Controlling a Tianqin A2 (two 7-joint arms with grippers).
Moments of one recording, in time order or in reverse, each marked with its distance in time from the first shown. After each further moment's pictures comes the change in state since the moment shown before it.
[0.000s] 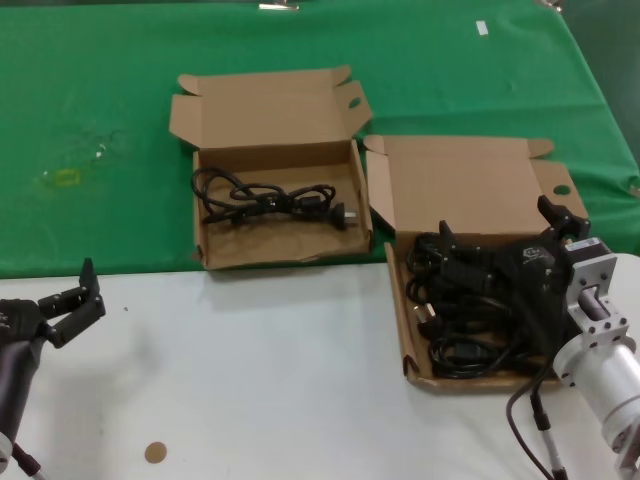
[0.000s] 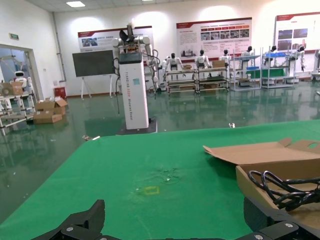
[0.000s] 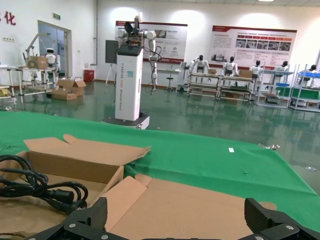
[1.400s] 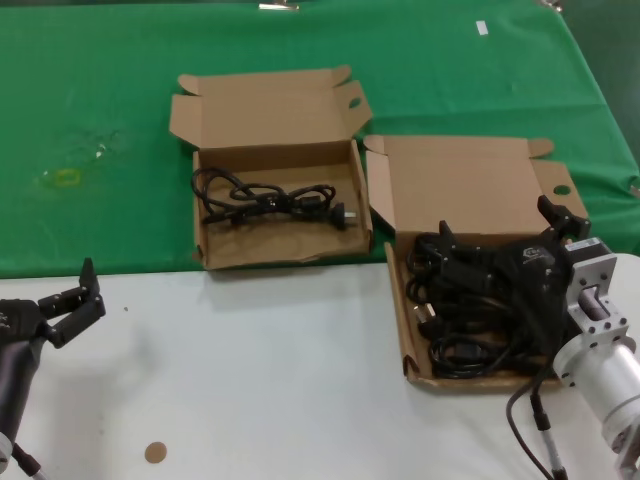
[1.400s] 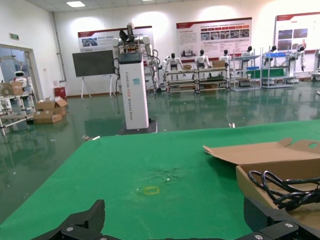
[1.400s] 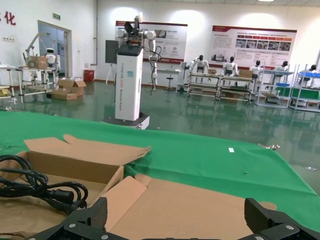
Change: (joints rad) left arm 0.000 0.000 0.000 0.000 0.000 0.000 0.000; right arm 0.000 0.000 0.000 0.000 0.000 0.000 0.000
